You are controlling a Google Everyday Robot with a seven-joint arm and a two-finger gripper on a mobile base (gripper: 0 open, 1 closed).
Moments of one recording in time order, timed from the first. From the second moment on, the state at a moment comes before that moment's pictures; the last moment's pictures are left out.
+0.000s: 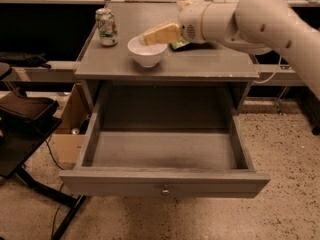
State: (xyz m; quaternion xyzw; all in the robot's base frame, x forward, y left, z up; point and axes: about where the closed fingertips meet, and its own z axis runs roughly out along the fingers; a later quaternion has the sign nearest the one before) arm 0.711 -0.002 0.980 -0.40 0.66 0.23 0.59
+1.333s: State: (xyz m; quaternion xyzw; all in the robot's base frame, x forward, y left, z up) arm 0.873 0.131 0.926 -0.38 0.68 0.27 0.56
